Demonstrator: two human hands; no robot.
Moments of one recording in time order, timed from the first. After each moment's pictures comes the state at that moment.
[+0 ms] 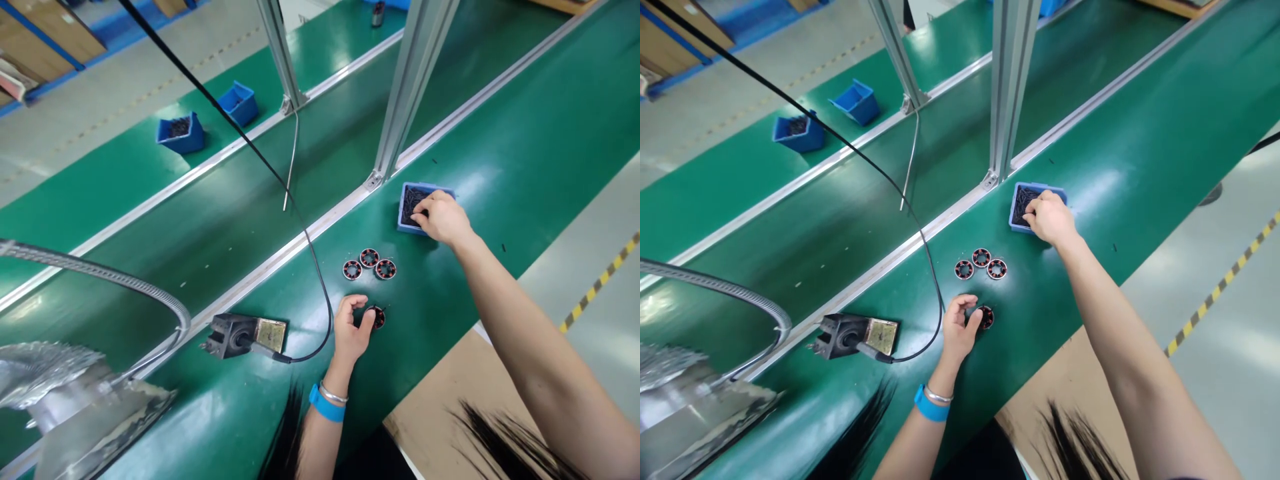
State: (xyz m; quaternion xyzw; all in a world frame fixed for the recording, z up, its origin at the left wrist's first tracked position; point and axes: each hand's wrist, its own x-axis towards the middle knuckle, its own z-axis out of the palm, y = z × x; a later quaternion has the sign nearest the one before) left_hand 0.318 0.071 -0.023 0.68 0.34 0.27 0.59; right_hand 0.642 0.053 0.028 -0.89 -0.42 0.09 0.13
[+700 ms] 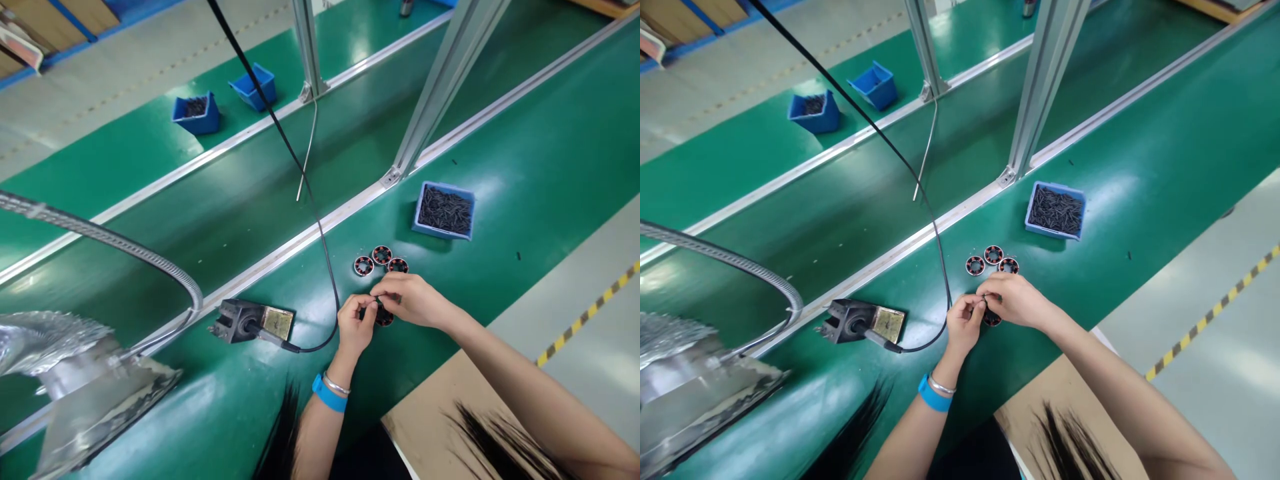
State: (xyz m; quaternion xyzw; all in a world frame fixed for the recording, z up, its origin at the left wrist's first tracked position) left_hand 0.318 0.067 -0.034 0.64 0.36 0.29 0.62; right_hand 0.489 0.022 0.052 -0.65 -0.62 0.27 0.34
